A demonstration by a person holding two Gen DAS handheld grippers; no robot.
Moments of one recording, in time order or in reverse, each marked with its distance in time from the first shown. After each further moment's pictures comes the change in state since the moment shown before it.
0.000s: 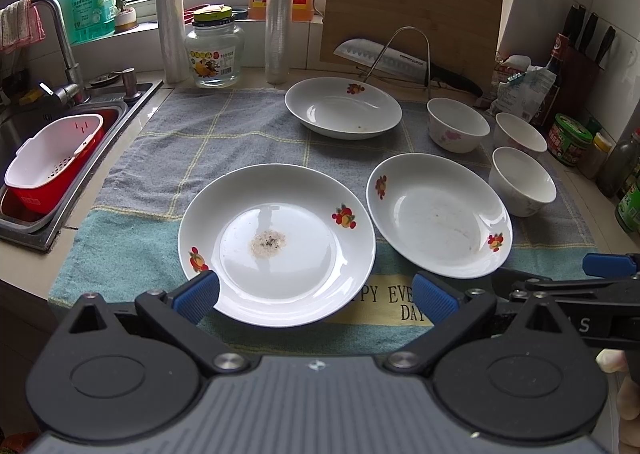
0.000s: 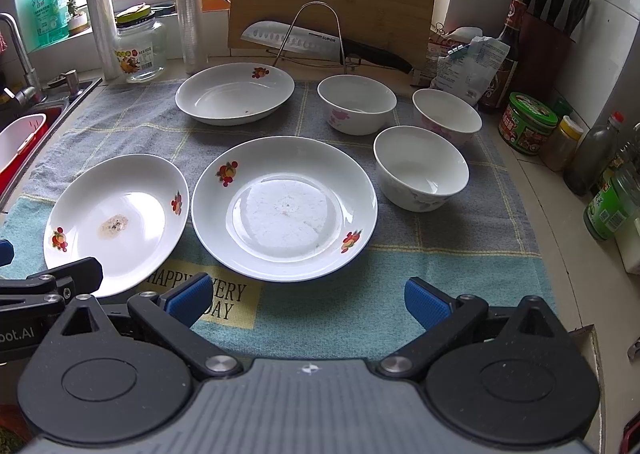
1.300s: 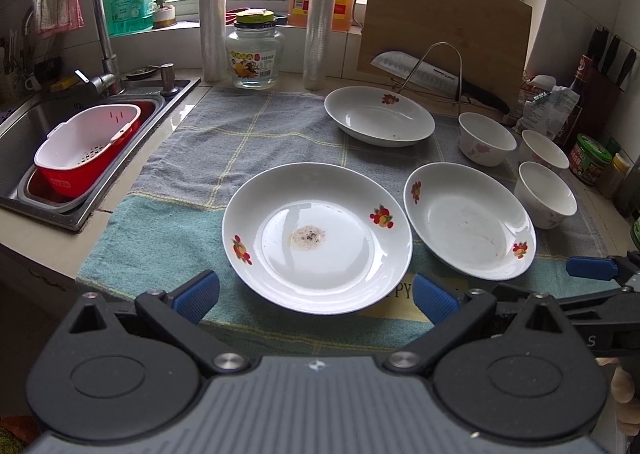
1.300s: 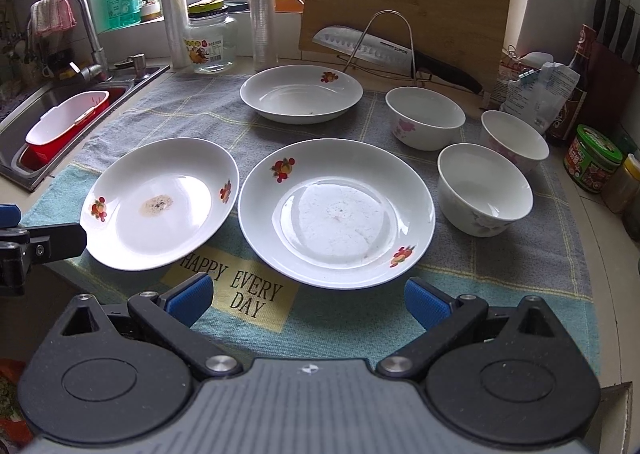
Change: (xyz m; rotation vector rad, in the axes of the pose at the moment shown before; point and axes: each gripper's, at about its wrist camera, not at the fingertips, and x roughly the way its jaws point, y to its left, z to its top) left arm -0.009 0.023 -0.017 -0.075 -0.042 0.065; right arm 0.018 0.001 -0.009 -0.136 -0.062 0.209
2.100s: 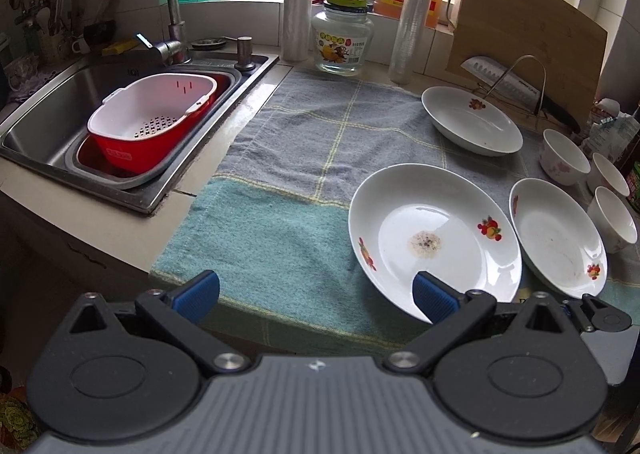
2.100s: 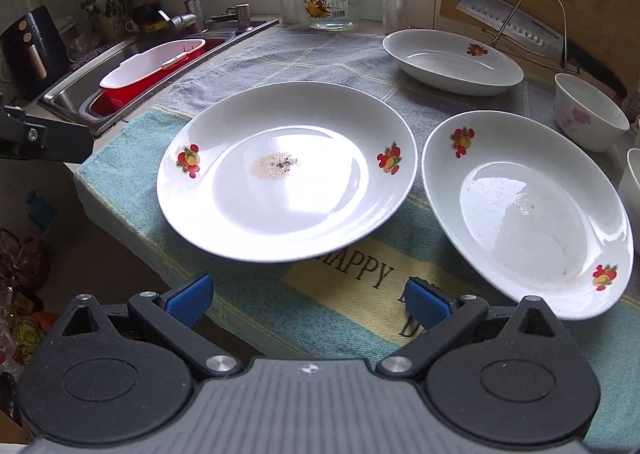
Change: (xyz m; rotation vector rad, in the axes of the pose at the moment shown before) left arm 0.017 0.091 0.009 -0.093 0.046 0.083; right arm 0.083 0.086 -0.010 -0.123 0.048 0.227
